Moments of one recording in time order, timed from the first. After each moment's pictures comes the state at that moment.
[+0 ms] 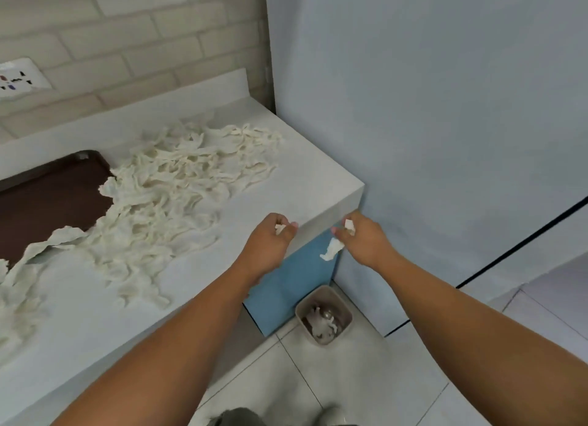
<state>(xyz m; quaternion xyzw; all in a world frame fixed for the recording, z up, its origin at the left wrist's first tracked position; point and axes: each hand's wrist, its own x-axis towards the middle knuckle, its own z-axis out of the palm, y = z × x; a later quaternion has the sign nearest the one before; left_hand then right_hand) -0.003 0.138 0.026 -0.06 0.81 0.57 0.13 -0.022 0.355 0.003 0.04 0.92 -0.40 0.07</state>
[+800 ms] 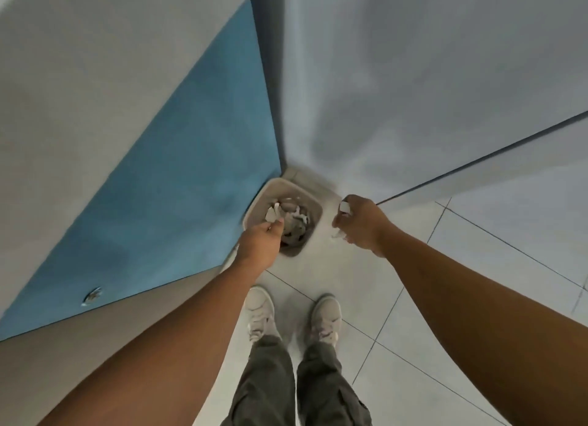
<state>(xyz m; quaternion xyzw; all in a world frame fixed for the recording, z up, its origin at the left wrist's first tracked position) -0.026 0.243 -0.406 -0.14 0.83 0.38 0.38 0.014 0.447 -0.364 0.35 0.76 -0.48 0.26</state>
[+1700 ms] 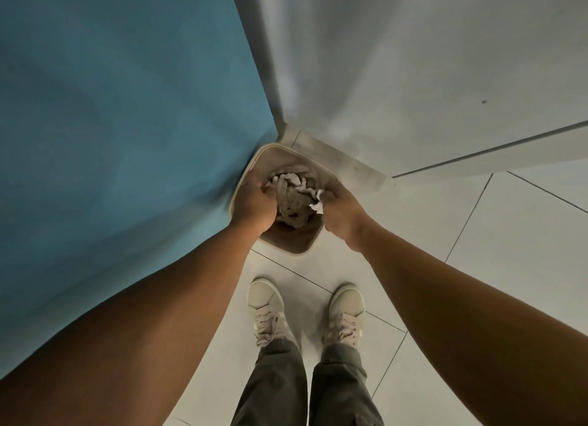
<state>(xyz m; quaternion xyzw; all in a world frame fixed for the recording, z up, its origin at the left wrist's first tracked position) -0.089 0.263 -0.578 -0.05 0.88 0.33 0.34 -0.012 0.404 -0.562 0.40 0.66 -0.59 0.21</state>
